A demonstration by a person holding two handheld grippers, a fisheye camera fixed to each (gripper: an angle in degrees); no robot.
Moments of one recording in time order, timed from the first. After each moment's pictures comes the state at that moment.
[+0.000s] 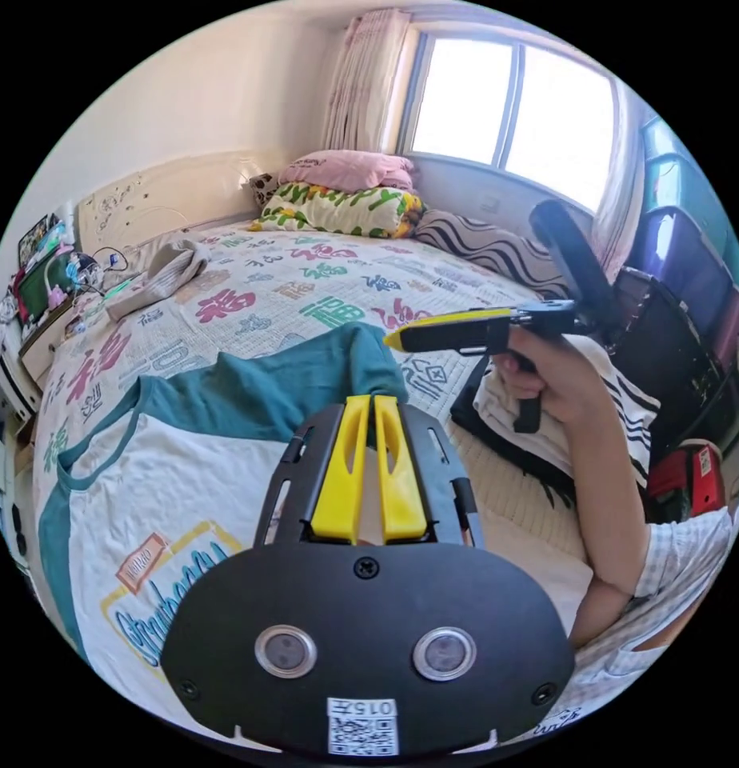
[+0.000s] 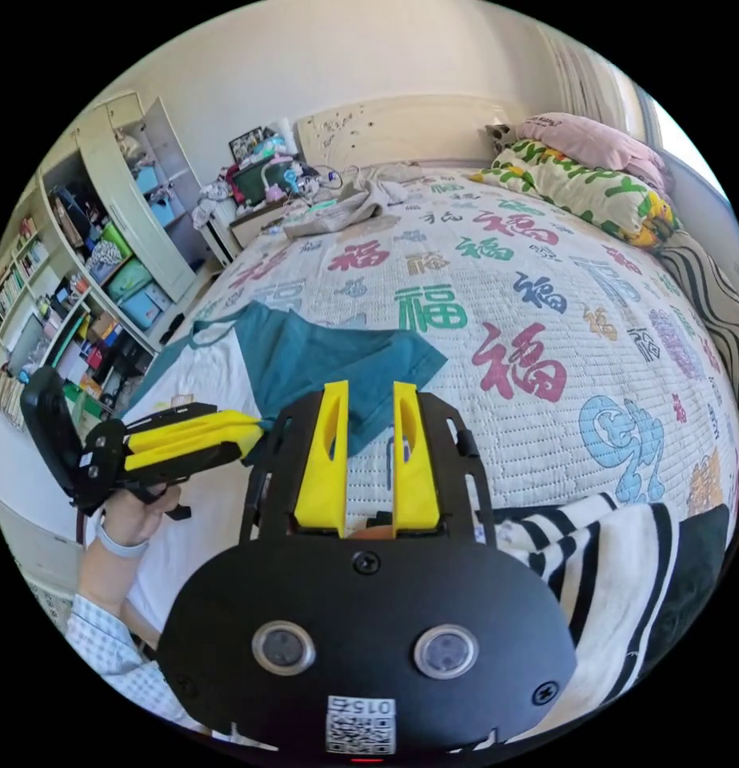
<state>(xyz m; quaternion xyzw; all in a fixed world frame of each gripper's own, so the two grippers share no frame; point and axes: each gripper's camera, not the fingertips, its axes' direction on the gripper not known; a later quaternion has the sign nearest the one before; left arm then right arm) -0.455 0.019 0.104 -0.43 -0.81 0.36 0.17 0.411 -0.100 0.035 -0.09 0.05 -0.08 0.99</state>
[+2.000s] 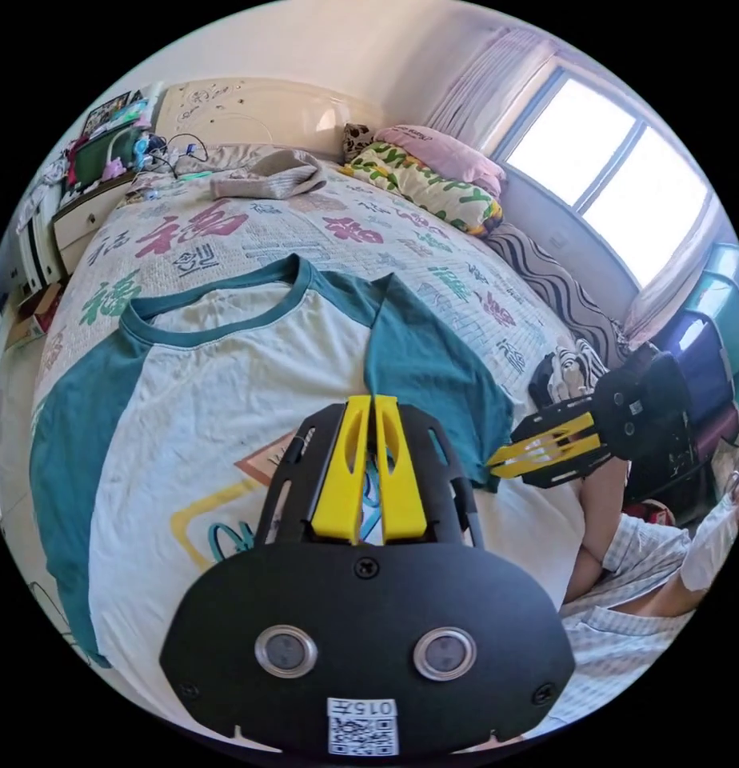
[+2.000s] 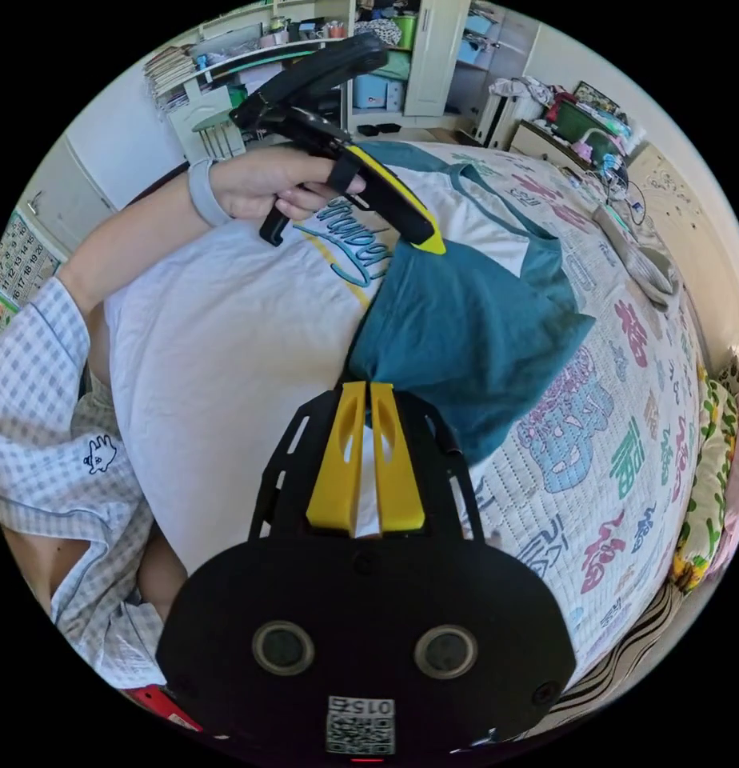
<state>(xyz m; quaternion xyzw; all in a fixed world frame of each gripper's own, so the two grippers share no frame) -0.271 -0.100 0.208 -0.31 -0.88 0.27 0.21 0.265 -0.063 0.044 -0.26 -0.06 -0.49 0.83</state>
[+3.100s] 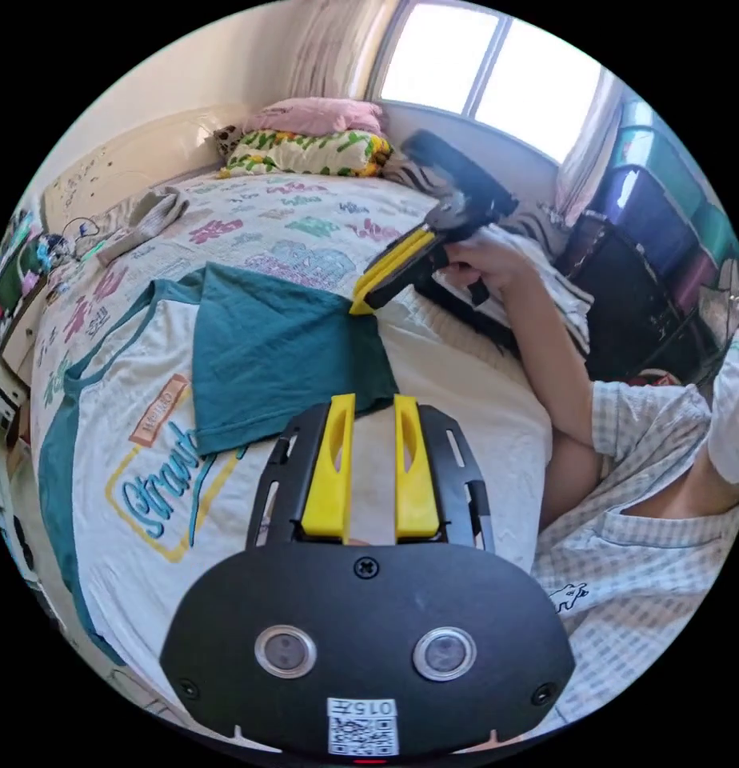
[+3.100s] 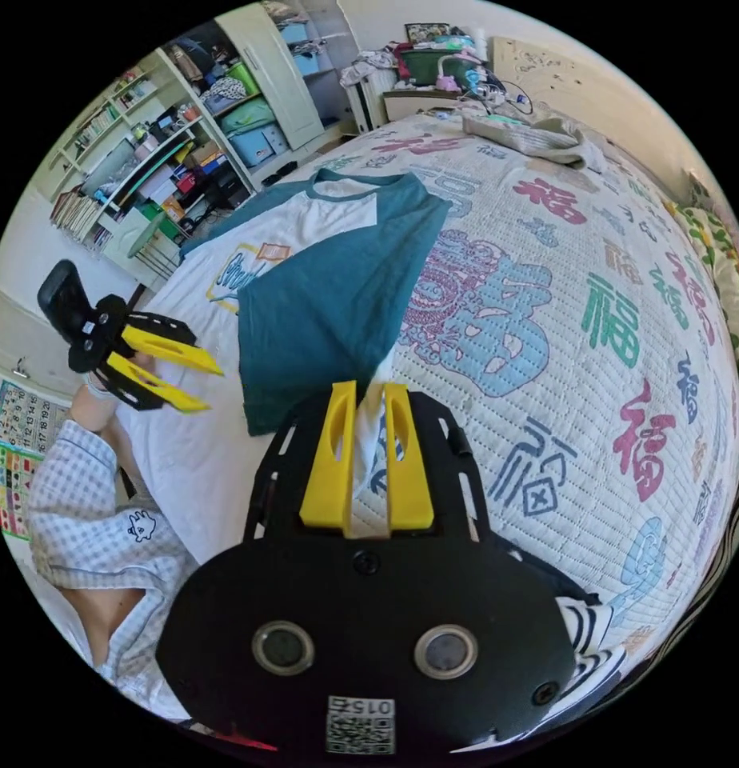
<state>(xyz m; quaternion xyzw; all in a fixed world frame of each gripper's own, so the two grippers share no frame) -0.266 0.023 0.238 -0.47 -0.82 0.26 0.19 0.314 -0.097 0.141 -0.24 -0.06 -0.29 0.92</state>
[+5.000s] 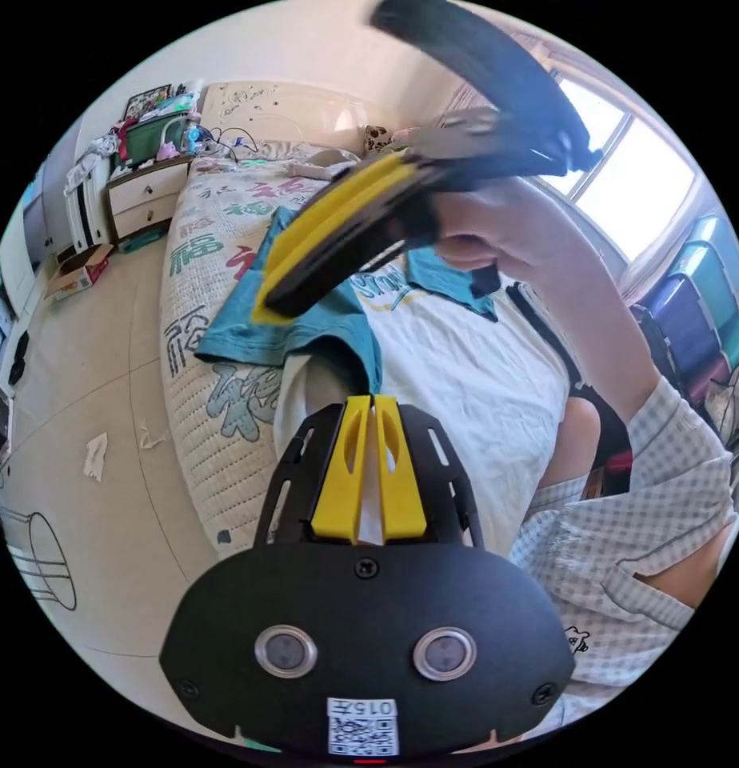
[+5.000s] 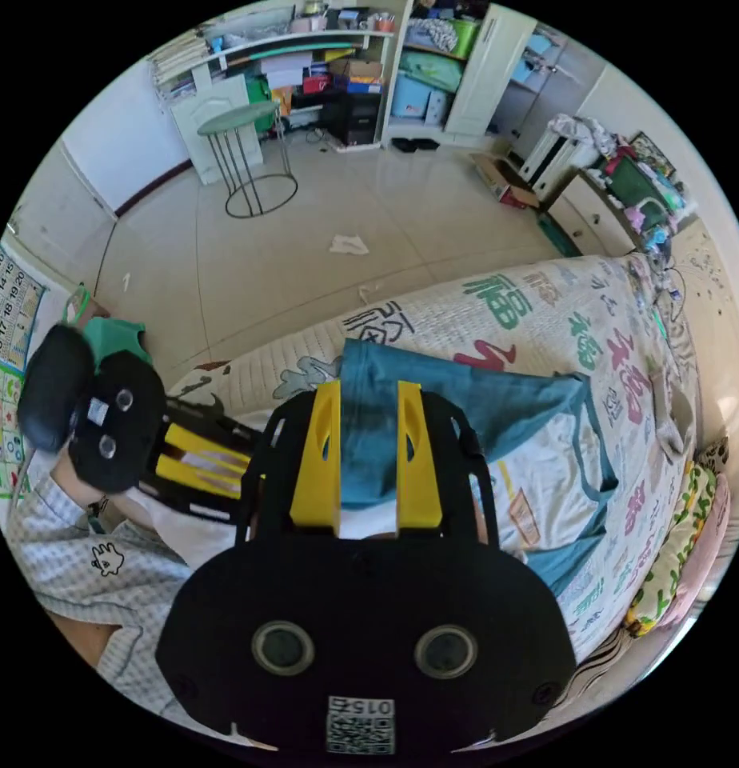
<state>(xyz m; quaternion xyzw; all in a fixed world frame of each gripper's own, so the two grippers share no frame) 0.008 0.123 0.196 -0.30 -0.90 0.25 0.19 -0.123 0.099 0.364 -0.29 -0.02 -0.53 0.80</state>
